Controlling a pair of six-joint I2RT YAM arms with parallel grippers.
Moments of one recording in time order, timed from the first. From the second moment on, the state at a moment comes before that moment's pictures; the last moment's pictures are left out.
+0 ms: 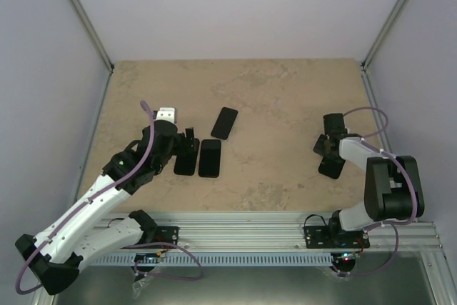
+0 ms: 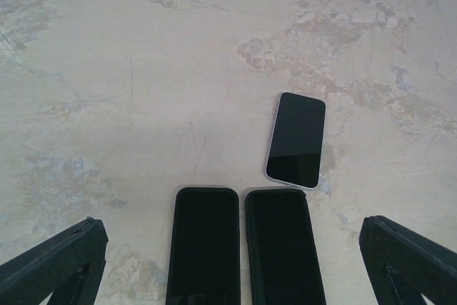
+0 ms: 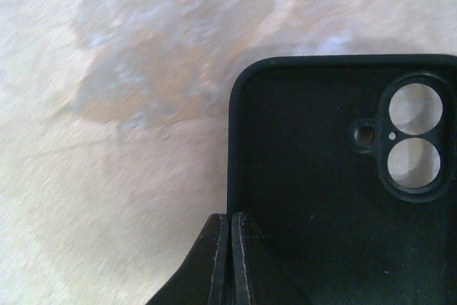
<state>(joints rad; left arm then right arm) -0.70 0.86 0.91 -0.67 -0.45 -0.41 0.06 1.49 0.69 -0.36 0.21 0.54</state>
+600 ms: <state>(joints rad) -0.67 0.84 0.90 -0.67 -0.47 -0.41 0.59 1.54 0.81 -0.40 0.04 0.30</state>
